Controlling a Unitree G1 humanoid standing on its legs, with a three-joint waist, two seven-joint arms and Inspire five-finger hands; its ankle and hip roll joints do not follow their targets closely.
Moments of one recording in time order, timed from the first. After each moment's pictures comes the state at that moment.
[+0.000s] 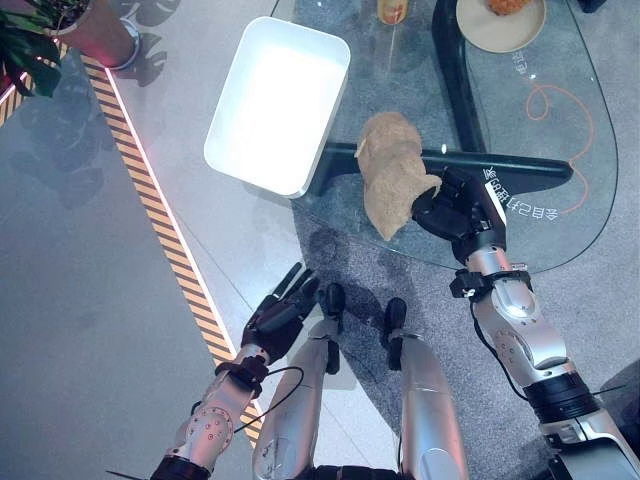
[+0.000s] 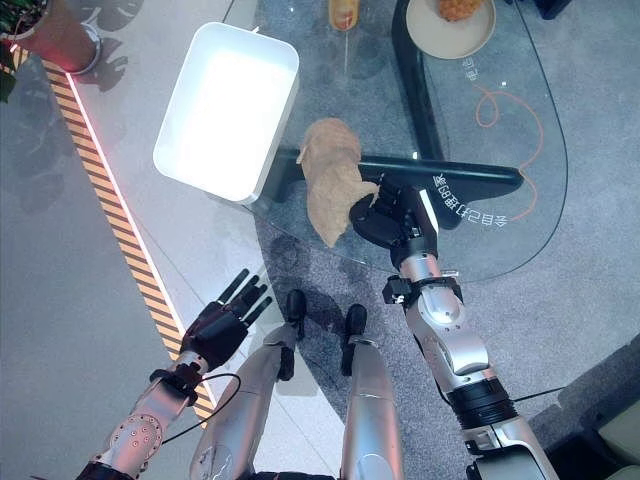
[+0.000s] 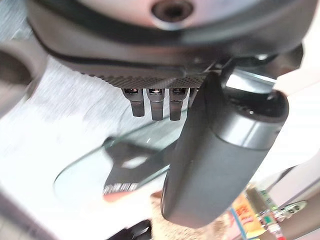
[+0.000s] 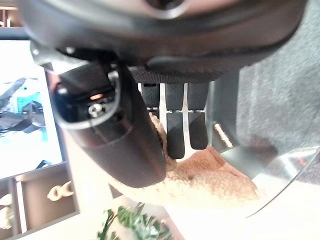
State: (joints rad) left arm 0.02 0.35 -0.30 0.10 -1.36 0.11 -0.19; right arm -0.34 -0.53 0.19 -0.03 0.57 -0.05 -0.11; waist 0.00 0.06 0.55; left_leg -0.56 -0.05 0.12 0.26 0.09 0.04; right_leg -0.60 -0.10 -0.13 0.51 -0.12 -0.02
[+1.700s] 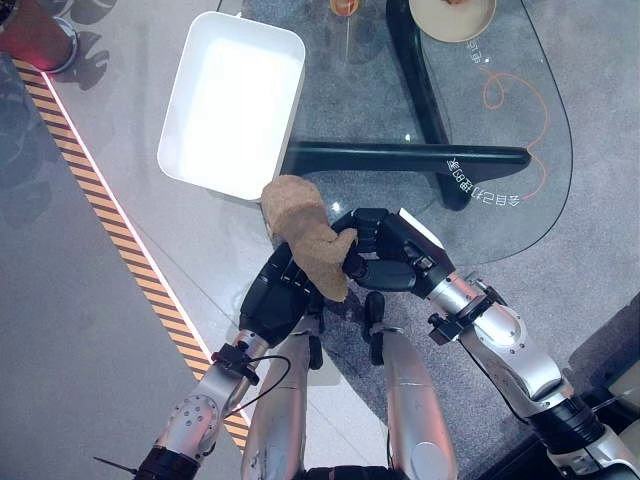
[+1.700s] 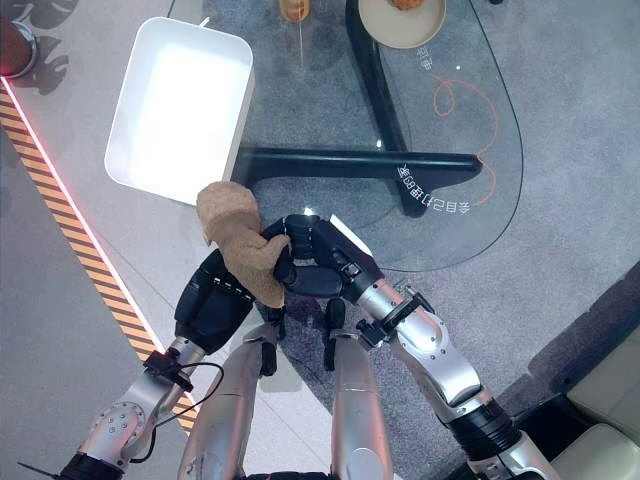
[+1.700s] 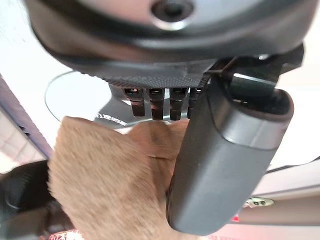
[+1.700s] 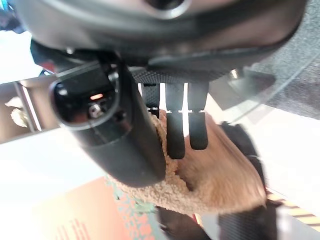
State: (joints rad) left arm 0.00 0.41 -0.27 0.03 -1.74 0.17 -0.27; right arm -0.28 -0.57 0.36 -0.18 0.52 -0.13 0.21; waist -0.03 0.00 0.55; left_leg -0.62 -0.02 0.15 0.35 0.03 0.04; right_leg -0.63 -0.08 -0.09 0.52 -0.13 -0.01
